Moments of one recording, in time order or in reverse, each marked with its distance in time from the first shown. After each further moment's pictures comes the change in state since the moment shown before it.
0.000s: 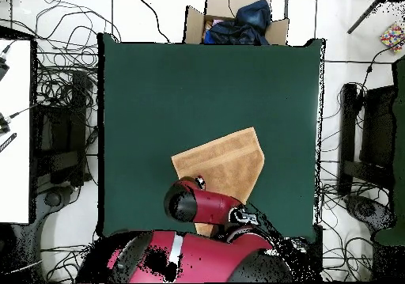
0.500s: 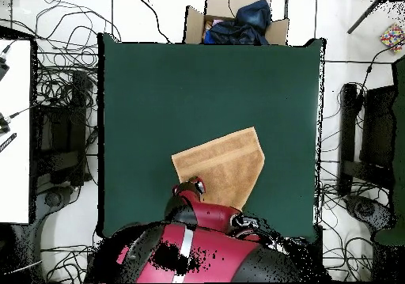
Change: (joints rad) arm -0.019 0.024 0.002 0.054 -0.064 -0.215 0.003
